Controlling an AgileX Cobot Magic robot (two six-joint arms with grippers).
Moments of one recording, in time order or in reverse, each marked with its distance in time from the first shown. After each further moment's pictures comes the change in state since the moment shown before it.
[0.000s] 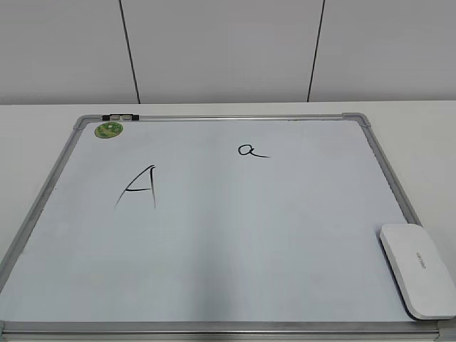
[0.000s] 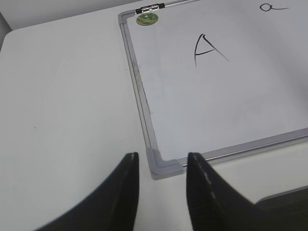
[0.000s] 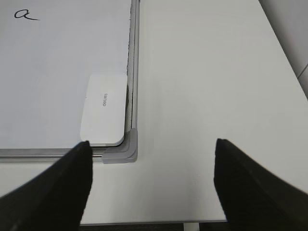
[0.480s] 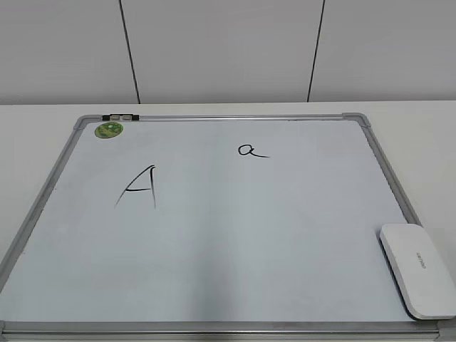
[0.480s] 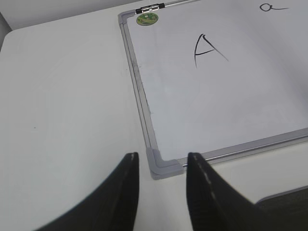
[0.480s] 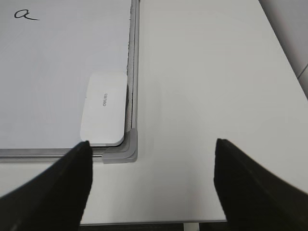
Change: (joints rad) left arm 0.000 0.000 0.000 0.000 0.000 0.000; right arm 0.000 0.000 0.000 0.000 0.000 0.000
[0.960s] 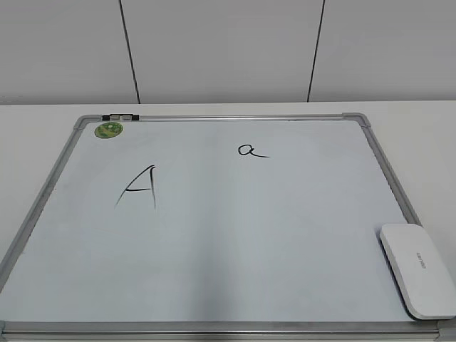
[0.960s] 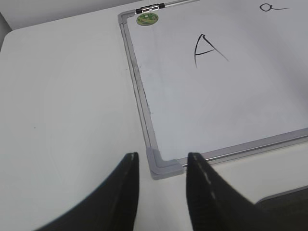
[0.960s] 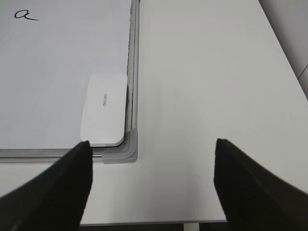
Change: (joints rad) left arm 0.000 0.000 0.000 0.000 0.000 0.000; right arm 0.000 0.000 0.000 0.000 0.000 0.000
